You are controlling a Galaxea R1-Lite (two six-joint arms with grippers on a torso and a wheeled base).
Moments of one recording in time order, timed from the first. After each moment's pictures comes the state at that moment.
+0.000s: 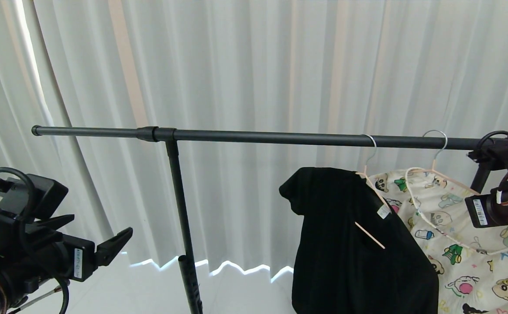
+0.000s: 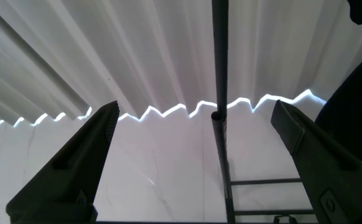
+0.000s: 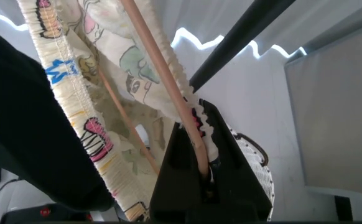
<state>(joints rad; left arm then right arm) -0.13 1.17 -0.37 -0.39 0.05 0.21 0.14 1.49 -0.97 0.27 -0.26 0.03</state>
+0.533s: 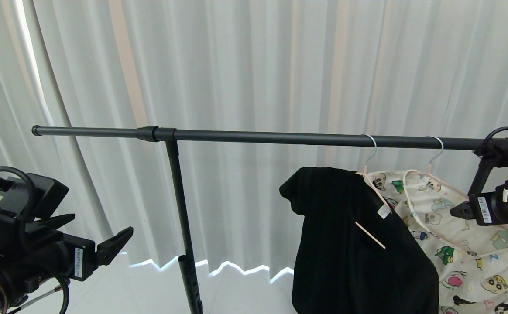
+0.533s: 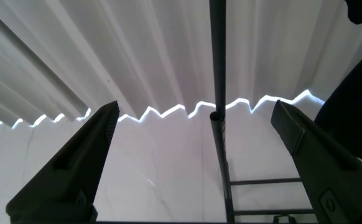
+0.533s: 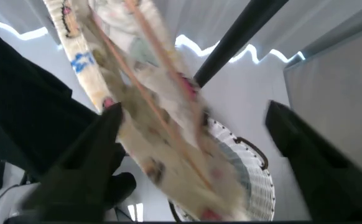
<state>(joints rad) -0.13 1.17 -0.38 -0.39 0.05 0.21 0.14 1.46 -0.97 0.27 -0.26 0.03</state>
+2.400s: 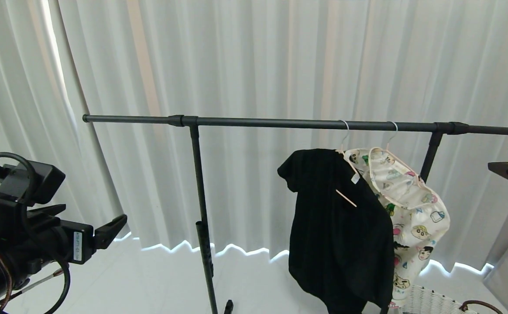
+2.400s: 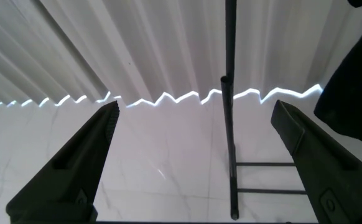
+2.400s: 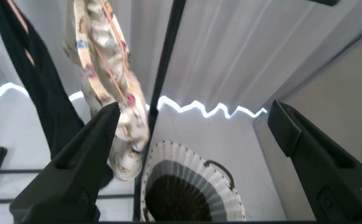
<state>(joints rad) -0.10 1.21 -0.43 -0.39 0.11 0.21 0.07 1.24 -0.98 0.10 -0.21 -0.12</state>
